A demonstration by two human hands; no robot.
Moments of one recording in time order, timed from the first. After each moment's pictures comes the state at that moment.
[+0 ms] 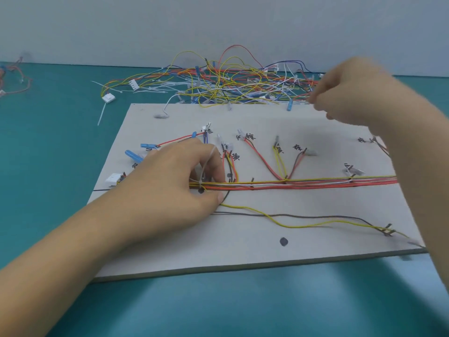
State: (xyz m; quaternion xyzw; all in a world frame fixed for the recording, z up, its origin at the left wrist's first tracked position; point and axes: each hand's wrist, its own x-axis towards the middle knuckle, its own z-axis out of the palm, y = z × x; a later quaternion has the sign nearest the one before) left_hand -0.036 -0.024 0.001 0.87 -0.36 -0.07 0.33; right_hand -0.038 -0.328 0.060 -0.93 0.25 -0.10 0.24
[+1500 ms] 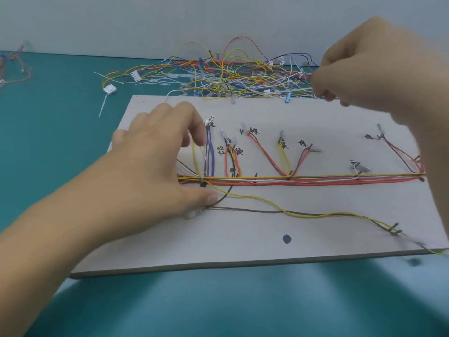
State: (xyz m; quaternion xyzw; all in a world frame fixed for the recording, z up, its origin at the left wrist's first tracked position) left_hand -0.040 -0.010 0.022 0.91 -0.30 -0.01 0.27; right_hand -0.050 -0.298 0.085 -0.94 0.21 -0.15 0.21
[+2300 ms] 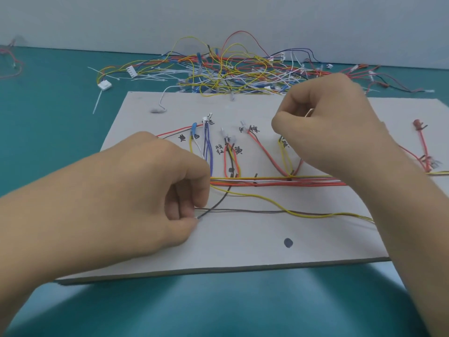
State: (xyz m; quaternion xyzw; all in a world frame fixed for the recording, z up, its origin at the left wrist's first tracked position) left_hand -0.049 0.001 0.032 0.87 -0.44 -0.08 0.21; right_hand -0.075 -0.247 0.034 -0.94 0.12 -0.19 0.26
